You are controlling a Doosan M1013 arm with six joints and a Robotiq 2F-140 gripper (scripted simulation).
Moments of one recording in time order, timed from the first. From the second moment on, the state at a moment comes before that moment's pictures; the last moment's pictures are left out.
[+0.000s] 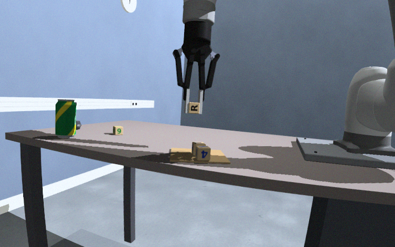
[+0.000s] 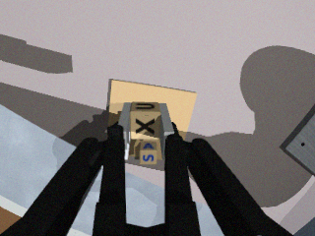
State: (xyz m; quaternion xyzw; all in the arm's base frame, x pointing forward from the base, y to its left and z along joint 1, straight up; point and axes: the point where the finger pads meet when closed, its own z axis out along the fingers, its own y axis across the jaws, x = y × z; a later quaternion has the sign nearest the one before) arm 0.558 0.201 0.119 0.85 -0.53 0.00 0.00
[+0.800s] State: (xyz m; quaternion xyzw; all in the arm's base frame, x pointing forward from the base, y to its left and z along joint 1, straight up) arm 0.544 0.212 0.104 0.85 -0.53 0.00 0.00
